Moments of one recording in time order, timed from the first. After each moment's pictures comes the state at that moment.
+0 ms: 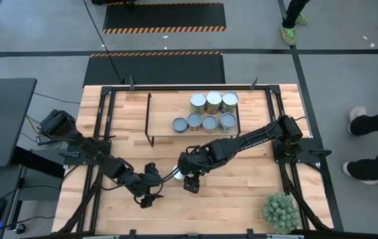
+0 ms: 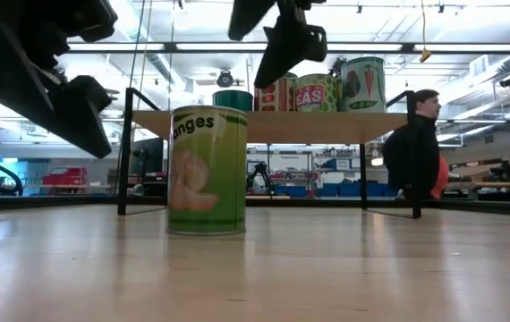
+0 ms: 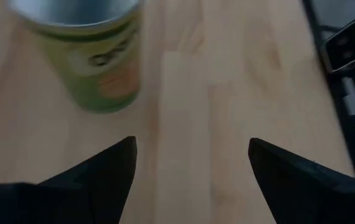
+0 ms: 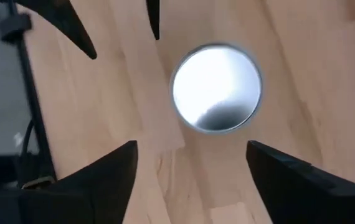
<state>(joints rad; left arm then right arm) -0.63 1.49 0.68 0.03 -0.32 -0.60 0.30 2.00 1.80 -0.89 0.04 0.64</state>
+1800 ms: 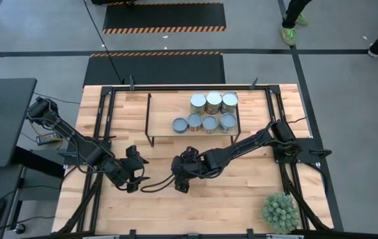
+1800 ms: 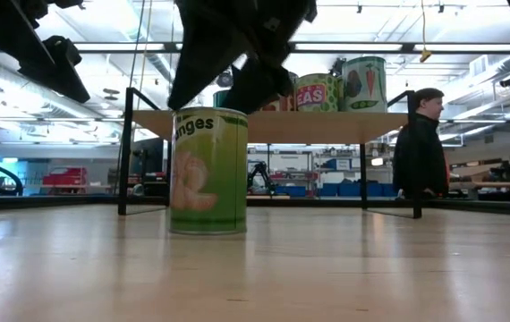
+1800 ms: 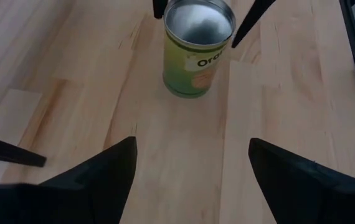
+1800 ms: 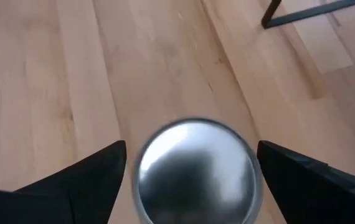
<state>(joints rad) -0.66 1.10 0.68 -0.46 -0.50 -0.69 0.31 2.09 1.68 -0.57 0.32 0.52</state>
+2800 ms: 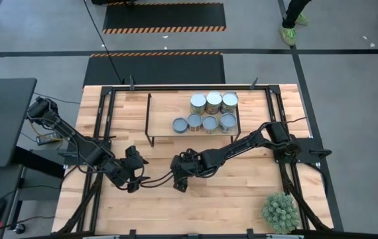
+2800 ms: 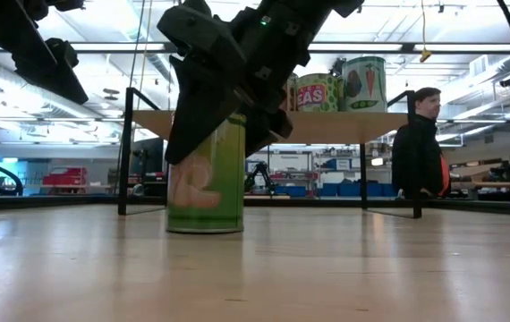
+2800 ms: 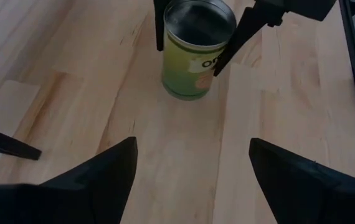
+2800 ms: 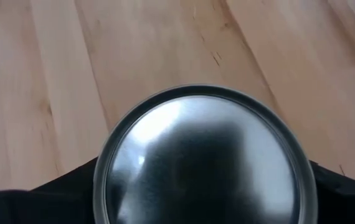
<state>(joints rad) -0.66 1.10 0.68 -0.46 -0.50 -0.74 0.27 2.15 1.63 -0.48 0.23 0.59</state>
